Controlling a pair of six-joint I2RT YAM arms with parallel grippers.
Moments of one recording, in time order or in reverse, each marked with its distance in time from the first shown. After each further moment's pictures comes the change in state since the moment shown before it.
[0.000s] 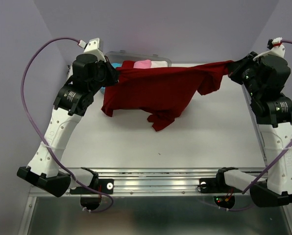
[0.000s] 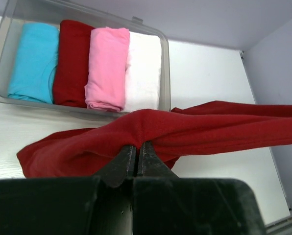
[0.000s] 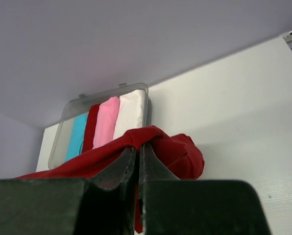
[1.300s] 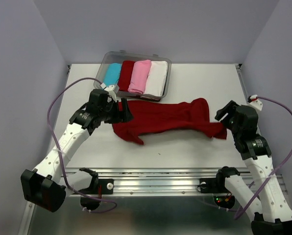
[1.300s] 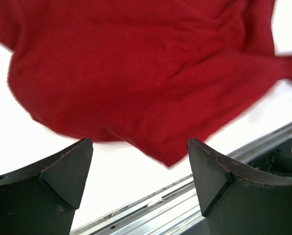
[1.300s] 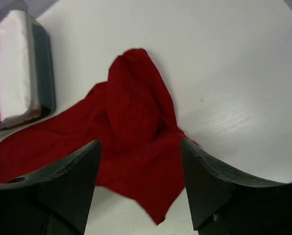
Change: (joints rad) left arm 0.036 -0.177 -0.645 0.059 0.335 0.032; right arm 0.000 -0.446 -0.804 0.085 0.161 0.059
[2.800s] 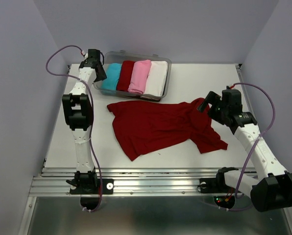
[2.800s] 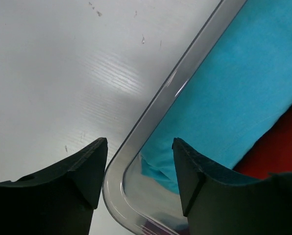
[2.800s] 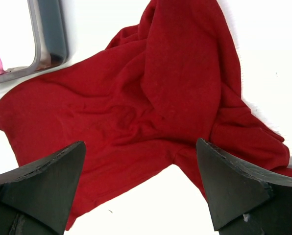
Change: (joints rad) left arm 0.359 1.199 1.106 -0.094 -0.512 0.049; right arm 0.000 0.386 0.073 0.017 -0.299 0.050
